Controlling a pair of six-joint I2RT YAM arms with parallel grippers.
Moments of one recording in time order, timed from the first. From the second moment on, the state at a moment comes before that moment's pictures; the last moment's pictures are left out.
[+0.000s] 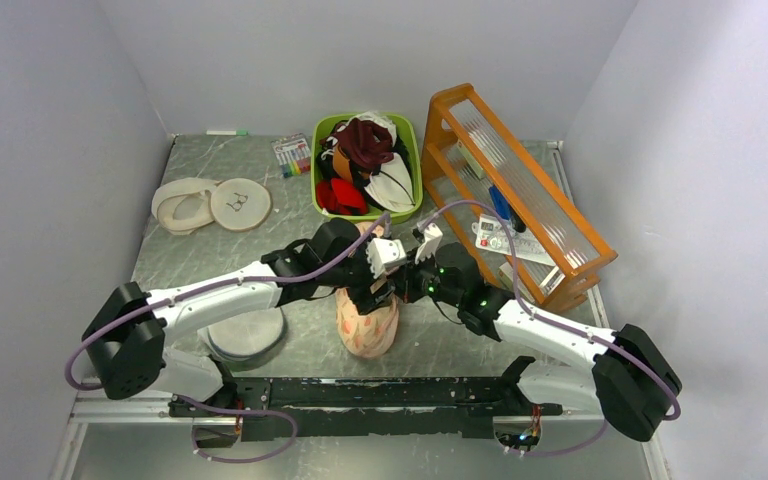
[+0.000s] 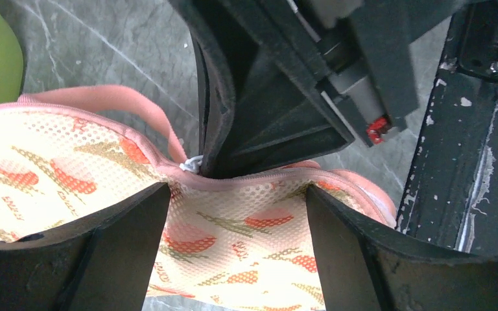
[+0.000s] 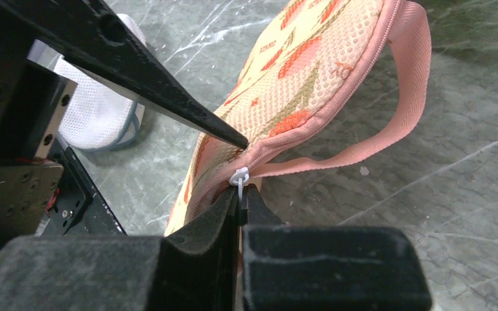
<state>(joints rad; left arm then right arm) -0.92 1.37 0.90 -0.15 0.31 0.21 0.77 1.12 0.48 0.26 -0.16 0.44</state>
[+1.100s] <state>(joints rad) -0.92 1.43 0.95 -0.20 0.21 0.28 0.75 1.10 0.49 0.16 -0.11 0.42</state>
